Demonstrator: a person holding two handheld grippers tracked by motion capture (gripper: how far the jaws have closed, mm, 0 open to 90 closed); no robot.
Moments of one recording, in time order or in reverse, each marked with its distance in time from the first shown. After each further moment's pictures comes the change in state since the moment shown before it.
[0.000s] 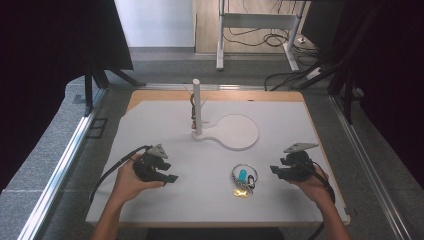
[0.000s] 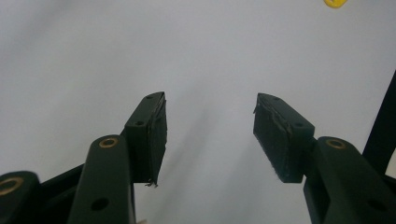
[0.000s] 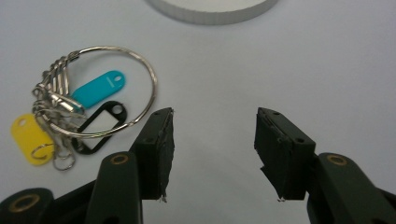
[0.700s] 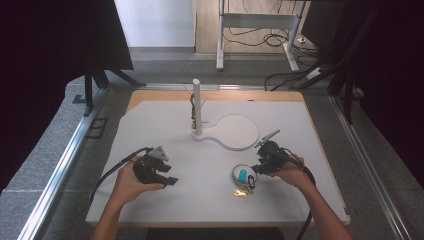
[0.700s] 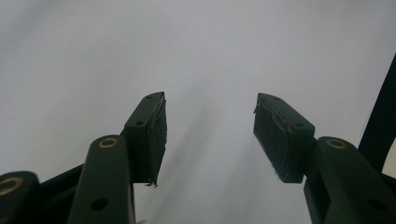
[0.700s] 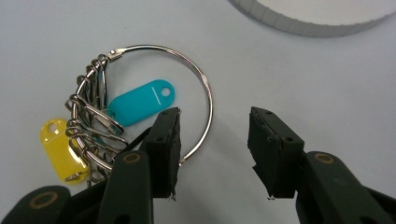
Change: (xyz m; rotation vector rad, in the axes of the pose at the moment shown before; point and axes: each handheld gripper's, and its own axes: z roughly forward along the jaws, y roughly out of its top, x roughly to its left) left arm -0.004 -0.002 0.002 0.009 -0.009 0.014; right arm 0.031 0.052 0.045 0.242 0.105 -0.175
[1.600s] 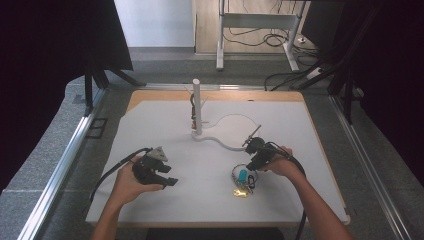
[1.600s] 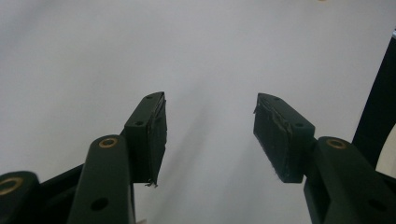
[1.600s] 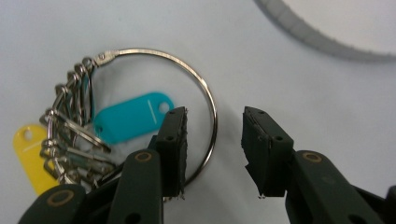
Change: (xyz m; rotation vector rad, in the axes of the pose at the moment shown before) left arm -0.001 -0.001 -0.003 -0.011 -0.011 0.001; right arm 0.000 0.031 0.026 0.159 0.026 -0.102
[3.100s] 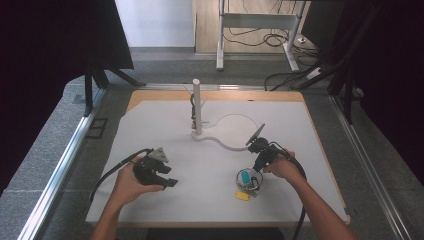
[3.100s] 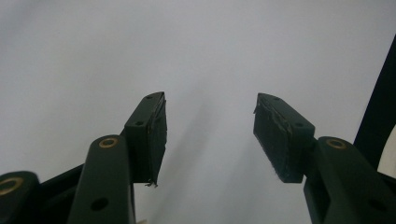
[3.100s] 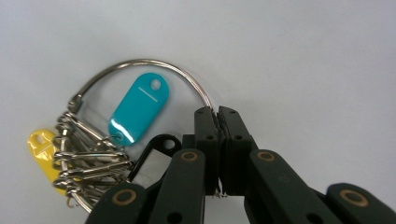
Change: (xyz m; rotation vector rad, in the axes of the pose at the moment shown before) left arm -0.001 0.000 0.003 0.027 0.001 0.013; right arm -0.002 -0.004 -0.005 0.120 0.015 0.187
